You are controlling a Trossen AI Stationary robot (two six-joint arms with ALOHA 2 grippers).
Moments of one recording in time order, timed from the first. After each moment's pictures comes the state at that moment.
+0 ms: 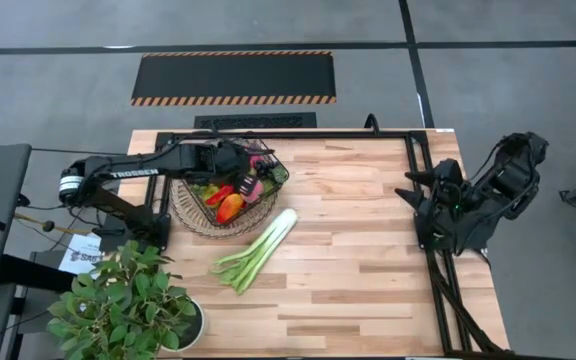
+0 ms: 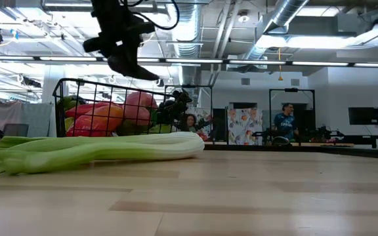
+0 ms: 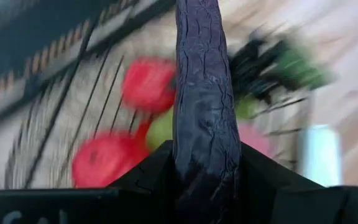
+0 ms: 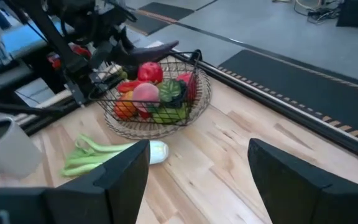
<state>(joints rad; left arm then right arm) 0.20 1.39 1.29 -0.98 -0.39 -0.59 0.80 0.86 1.26 -1.41 1.12 1.22</state>
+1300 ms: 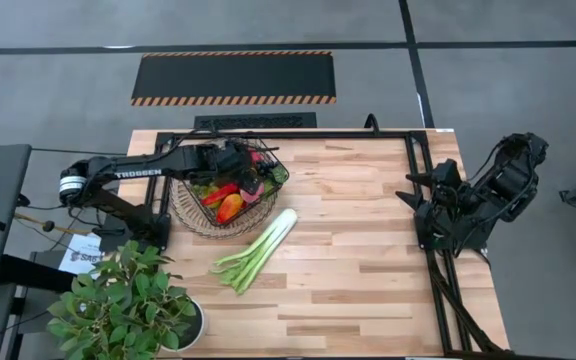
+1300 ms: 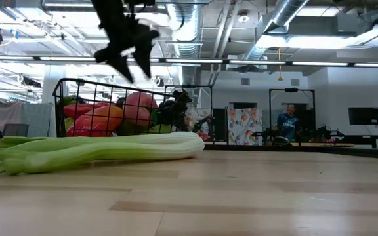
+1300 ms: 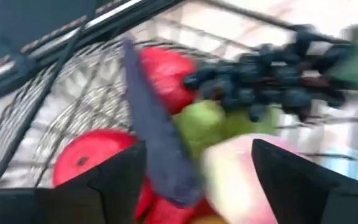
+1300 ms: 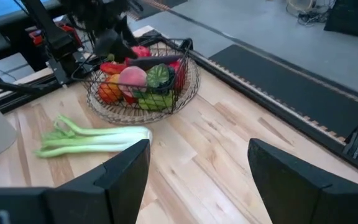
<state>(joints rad) 0.27 1.39 1.12 -0.82 -0.39 -0.68 0.80 0.88 1.26 -1.51 1.09 1.23</state>
